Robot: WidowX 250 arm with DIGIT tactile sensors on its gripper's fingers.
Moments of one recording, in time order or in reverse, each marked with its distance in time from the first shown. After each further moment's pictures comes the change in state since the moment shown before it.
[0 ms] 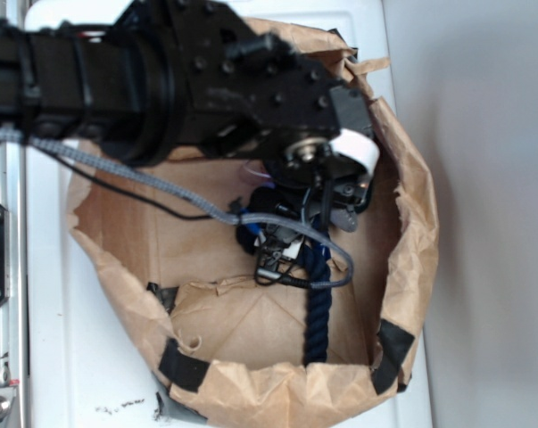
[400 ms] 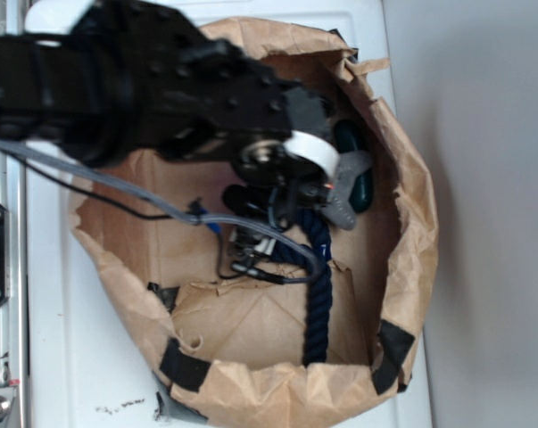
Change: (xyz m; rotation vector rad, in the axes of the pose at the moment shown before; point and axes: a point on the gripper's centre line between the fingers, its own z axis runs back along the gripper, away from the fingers) arm -0.013 -0.001 -0.012 0.026 -0.015 -0.022
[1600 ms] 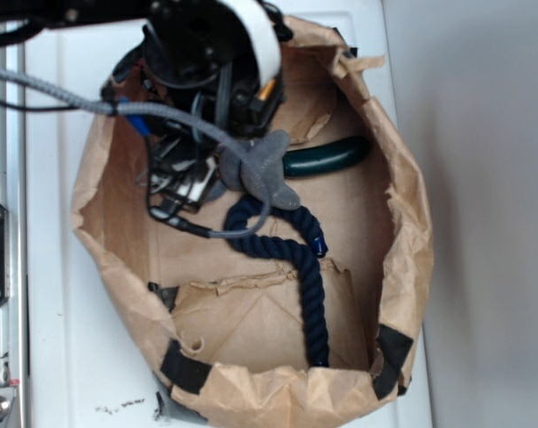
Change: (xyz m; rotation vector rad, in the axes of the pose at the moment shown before) arm -0.052 0.009 0.060 -0.087 0.010 -0.088
